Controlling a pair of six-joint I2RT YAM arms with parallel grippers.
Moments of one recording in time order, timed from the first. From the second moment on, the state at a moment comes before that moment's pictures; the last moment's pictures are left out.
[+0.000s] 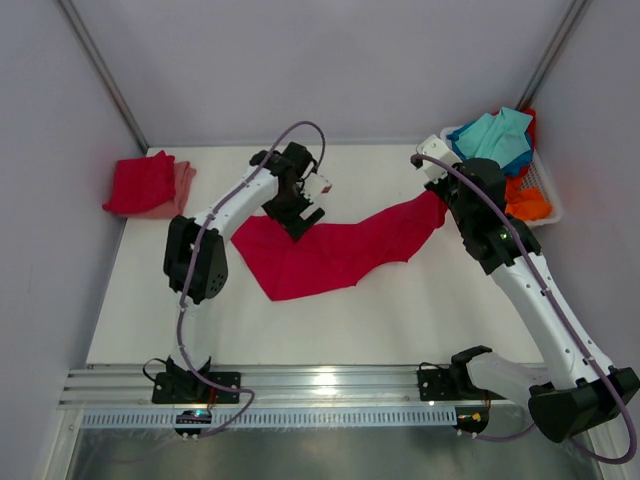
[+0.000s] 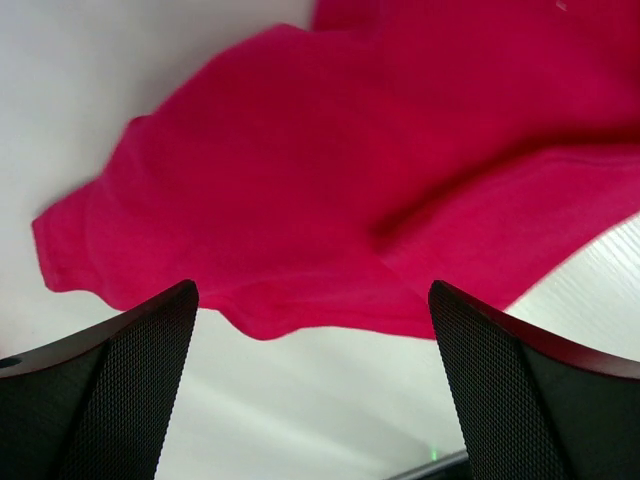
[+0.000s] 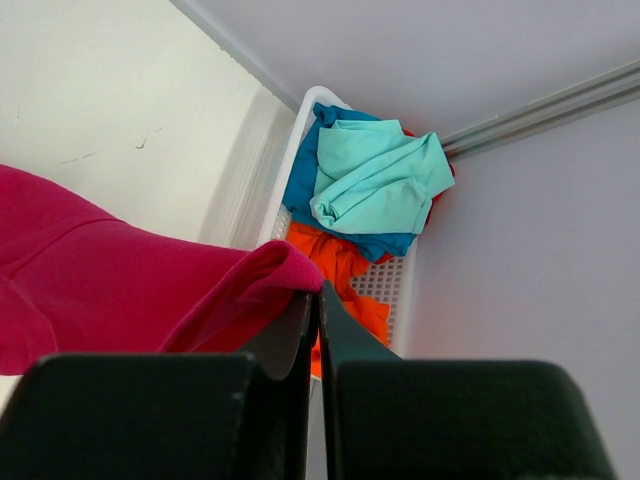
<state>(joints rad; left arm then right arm) -0.54 2.08 1.90 -1.17 0.02 0.36 0.32 1.08 1.20 -0.42 0.31 -0.70</state>
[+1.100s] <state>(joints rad) -0.32 2.07 1.62 -1.00 0.71 0.37 0.32 1.06 1.14 -0.41 0.26 -0.51</state>
